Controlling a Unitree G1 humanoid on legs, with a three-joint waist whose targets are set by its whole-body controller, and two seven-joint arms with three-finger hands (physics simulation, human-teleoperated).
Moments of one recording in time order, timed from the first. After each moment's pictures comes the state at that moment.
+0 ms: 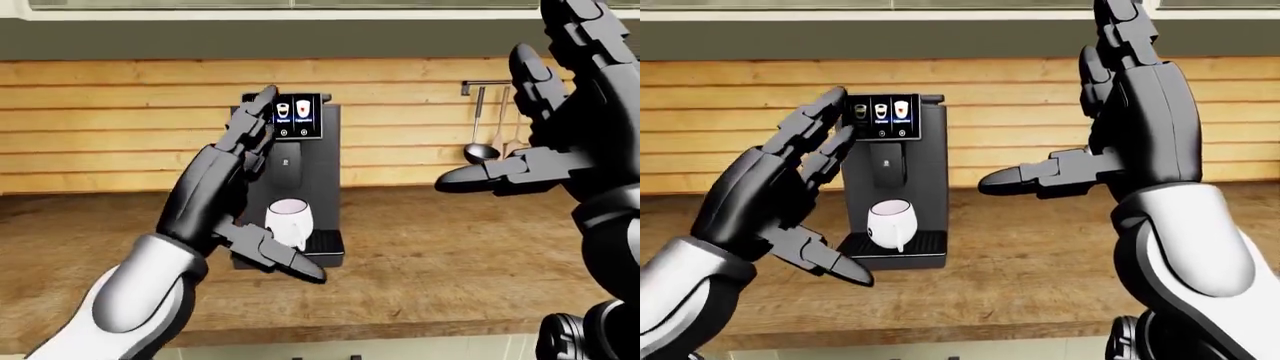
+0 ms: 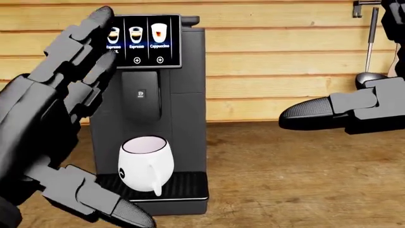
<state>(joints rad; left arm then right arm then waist) -0.49 0.40 0.12 -1.03 -0.62 1.28 0.12 -0.69 -0.54 -0.36 -0.97 0.81 1.36 -0.45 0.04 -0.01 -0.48</state>
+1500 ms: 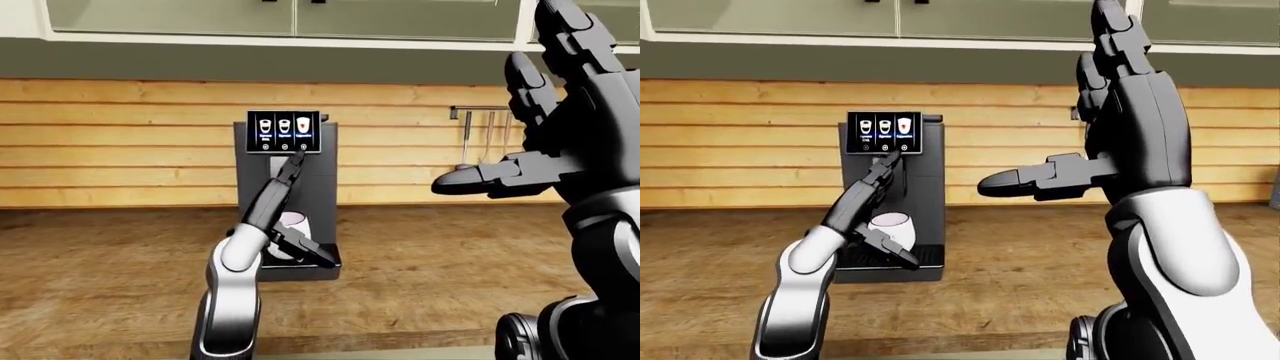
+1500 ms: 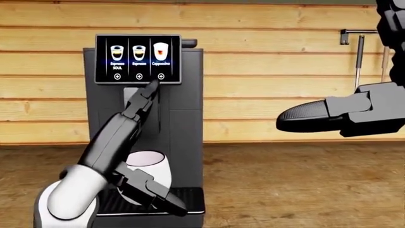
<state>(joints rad) -0.32 0.00 -0.11 -0.38 0.47 0.73 -0.47 -0.71 -0.35 -0.28 -1.05 0.19 1.45 0.01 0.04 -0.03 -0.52</state>
